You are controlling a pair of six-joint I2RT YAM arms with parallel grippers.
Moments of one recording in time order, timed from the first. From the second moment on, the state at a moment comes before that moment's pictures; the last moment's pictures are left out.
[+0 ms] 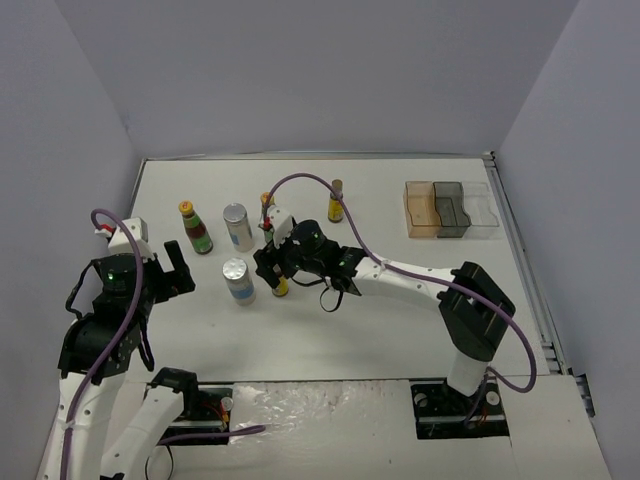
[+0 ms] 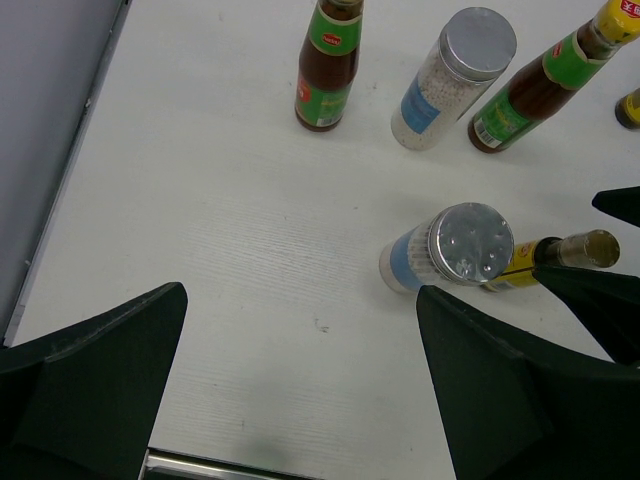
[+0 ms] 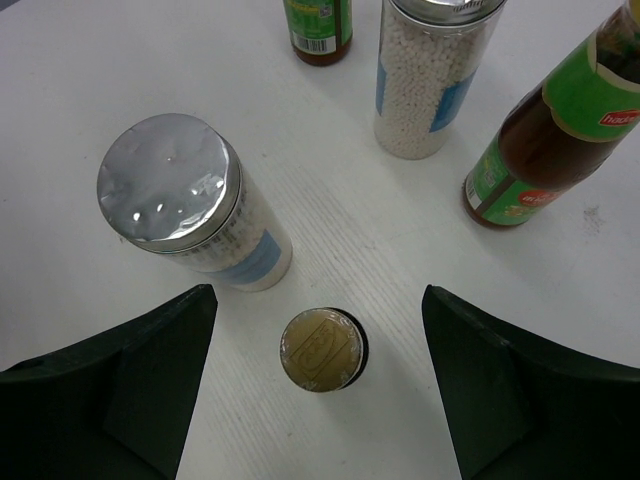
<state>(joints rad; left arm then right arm) -0.17 0.63 1.04 -0.96 -0.27 -0.29 0.94 1.73 1.16 0.13 -0.08 0.06</state>
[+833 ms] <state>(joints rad) -0.17 0.65 1.06 -0.97 -0.27 -0.29 0.86 1.63 1.03 0.12 0.02 0.06</state>
